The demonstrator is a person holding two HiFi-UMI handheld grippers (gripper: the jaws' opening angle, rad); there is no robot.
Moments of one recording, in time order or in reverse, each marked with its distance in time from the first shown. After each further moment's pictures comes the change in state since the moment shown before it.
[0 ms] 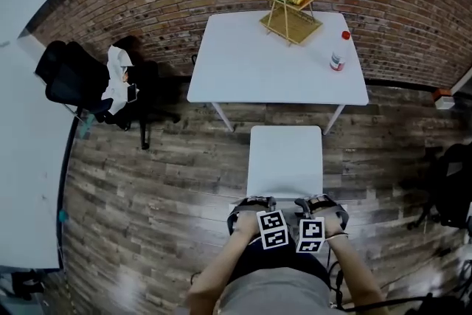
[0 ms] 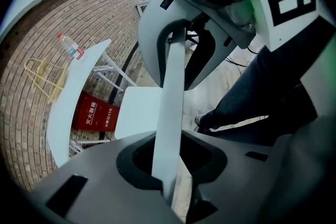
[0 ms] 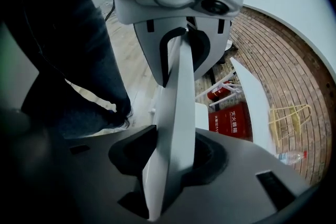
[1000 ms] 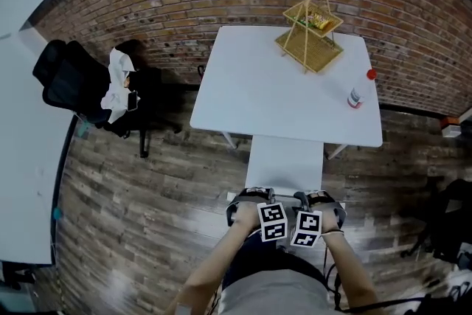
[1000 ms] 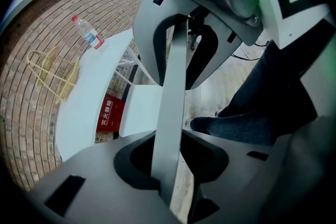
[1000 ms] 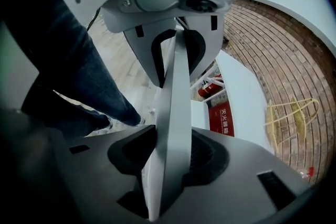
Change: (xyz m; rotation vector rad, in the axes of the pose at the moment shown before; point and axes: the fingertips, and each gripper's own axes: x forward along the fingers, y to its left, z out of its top) left arm 0.033 0.176 -0.025 0.004 0.030 0.053; right arm 0.066 -0.166 -0.002 0.047 0.018 -0.005
